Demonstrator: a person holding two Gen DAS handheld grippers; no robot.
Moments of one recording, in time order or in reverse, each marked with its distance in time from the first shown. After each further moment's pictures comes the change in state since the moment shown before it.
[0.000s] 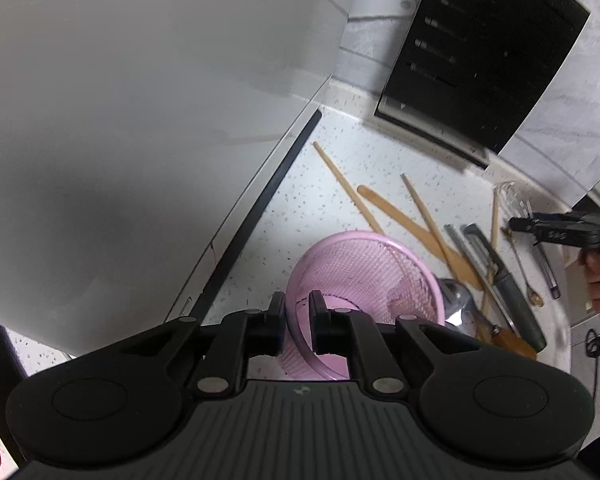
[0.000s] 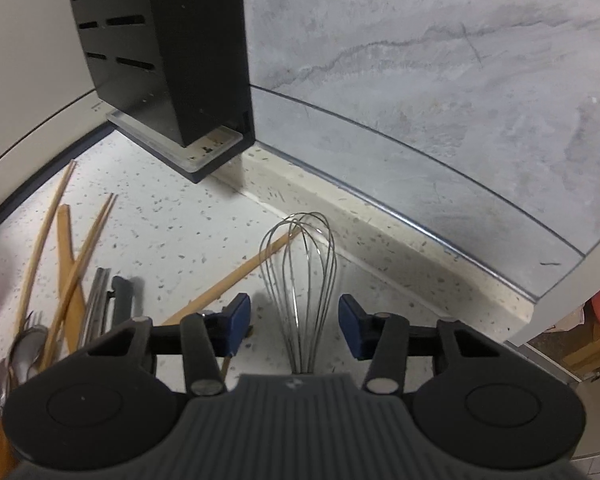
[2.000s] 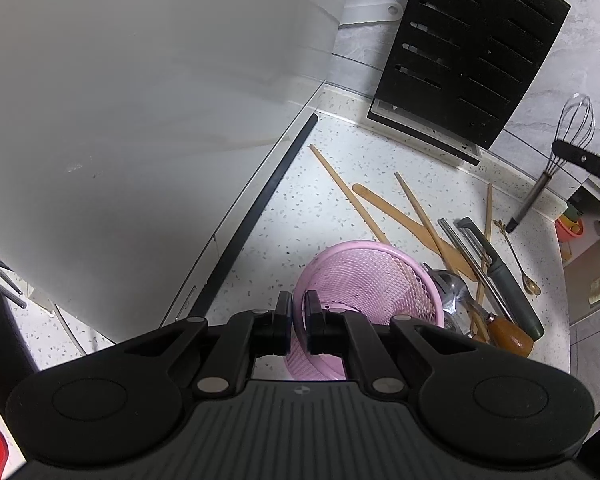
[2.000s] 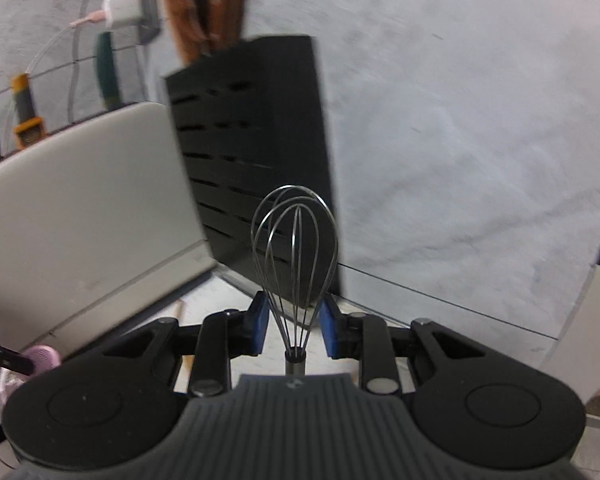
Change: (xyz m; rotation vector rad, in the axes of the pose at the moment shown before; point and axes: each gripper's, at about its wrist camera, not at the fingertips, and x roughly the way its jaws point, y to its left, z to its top) left arm -0.011 -0.001 -0.009 0.033 -0.018 0.016; right arm -0.135 0.024 0.002 0.063 -0.410 0.174
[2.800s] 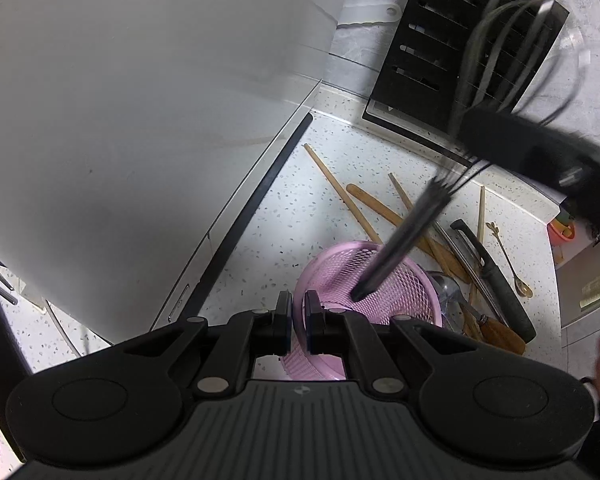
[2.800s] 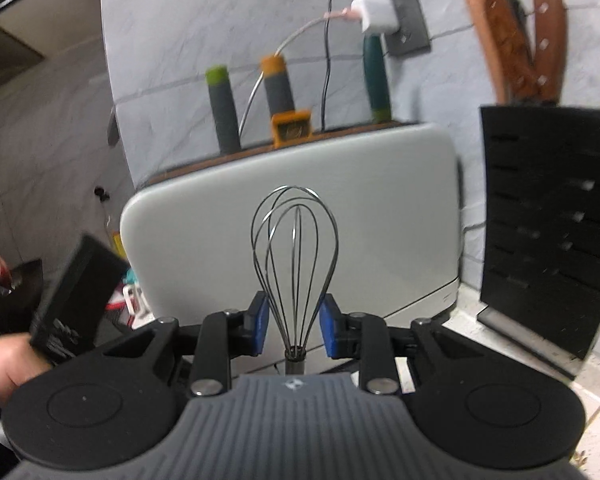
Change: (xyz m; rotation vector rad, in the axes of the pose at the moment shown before) left arm 0.003 0.006 -0.003 -0.008 0.000 -0.034; right arm 0.009 0.180 0.001 -0.139 -0.057 0.428
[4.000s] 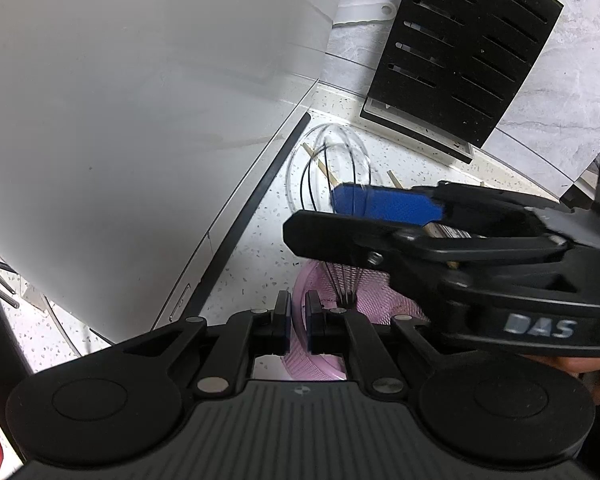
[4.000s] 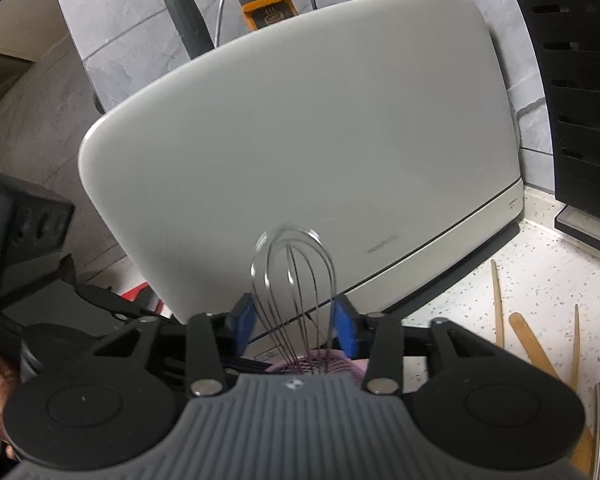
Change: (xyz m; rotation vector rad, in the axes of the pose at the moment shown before) left arm 0.001 0.000 -0.002 0.020 -0.005 0.004; right arm 0.070 -0.025 -0.037 0.180 0.145 0.171
